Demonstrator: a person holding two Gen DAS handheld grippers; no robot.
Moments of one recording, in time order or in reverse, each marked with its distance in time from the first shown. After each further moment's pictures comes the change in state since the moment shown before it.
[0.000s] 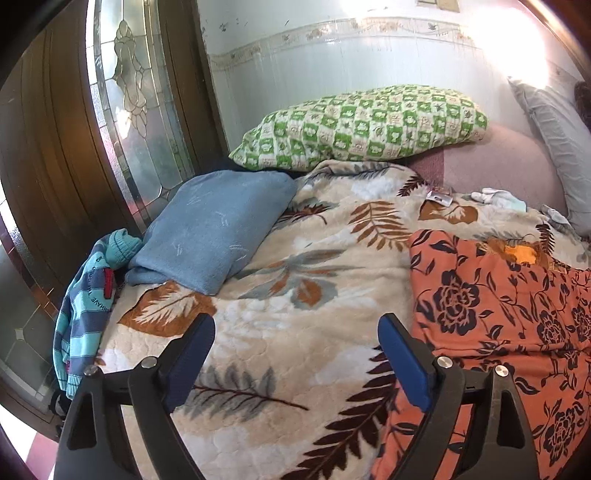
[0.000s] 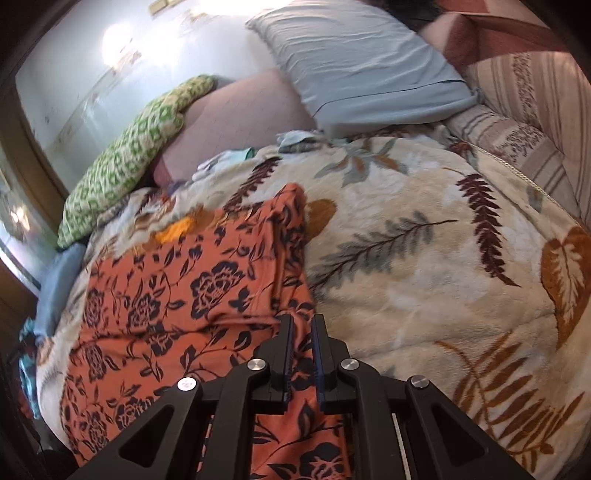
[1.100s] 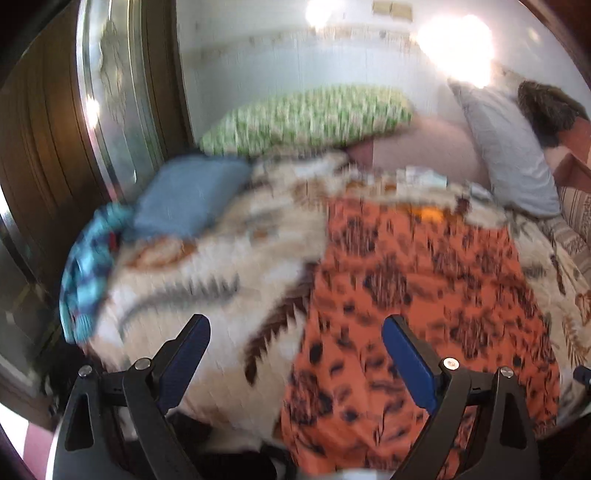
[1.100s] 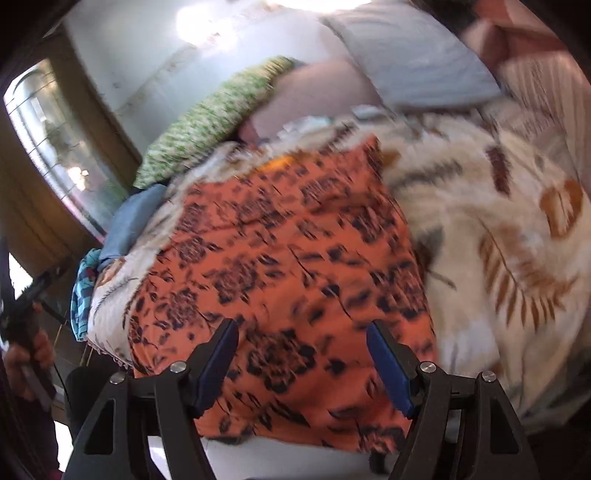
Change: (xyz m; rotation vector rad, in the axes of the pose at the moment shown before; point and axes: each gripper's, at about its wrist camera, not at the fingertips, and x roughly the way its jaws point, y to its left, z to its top) left arm -0.142 0.006 -0.066 -0.001 0.143 -0.189; right arm -0.129 0.017 -0.134 0.009 0.117 0.233
